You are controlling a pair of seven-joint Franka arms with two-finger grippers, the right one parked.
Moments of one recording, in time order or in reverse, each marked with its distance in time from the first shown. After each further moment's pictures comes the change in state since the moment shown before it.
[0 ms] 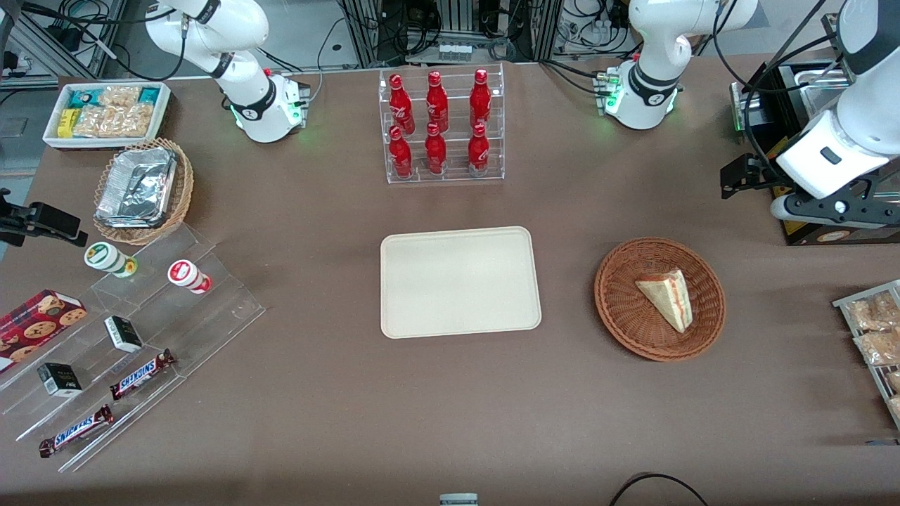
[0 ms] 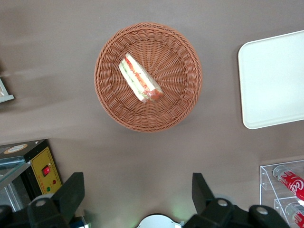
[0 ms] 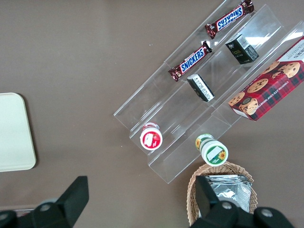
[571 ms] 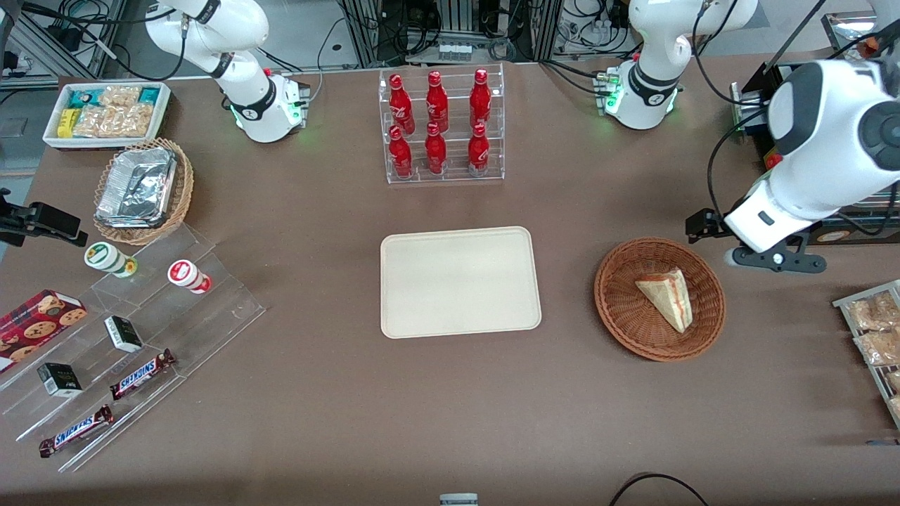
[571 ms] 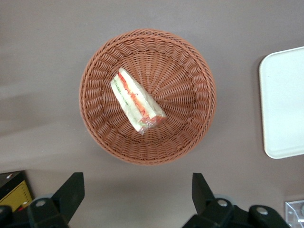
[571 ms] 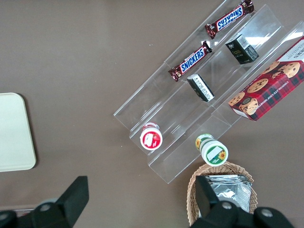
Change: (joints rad) arm 0.000 0.030 0.000 -0.295 0.000 0.376 0.000
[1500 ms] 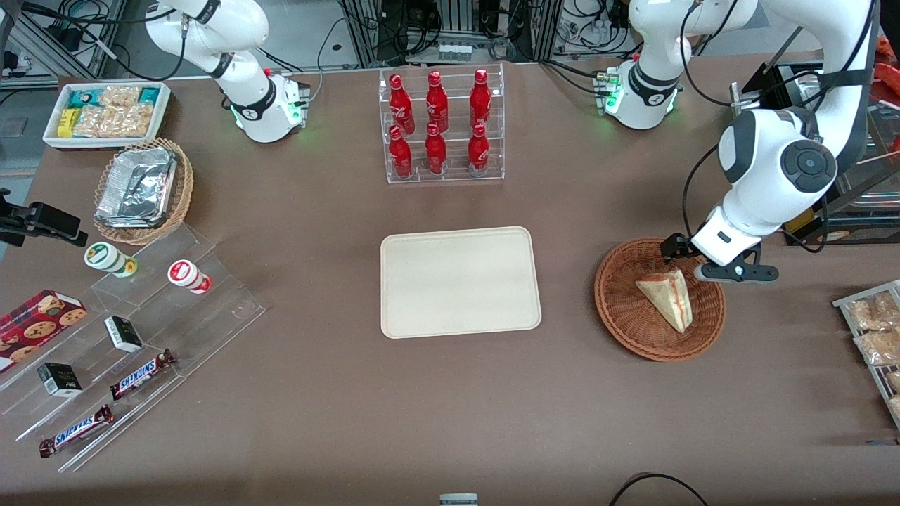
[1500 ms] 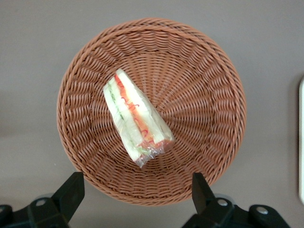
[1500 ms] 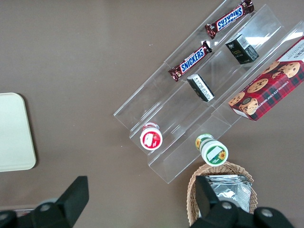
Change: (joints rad) arm 0.003 0.020 0.011 -0.284 -0.001 0.403 -0.142
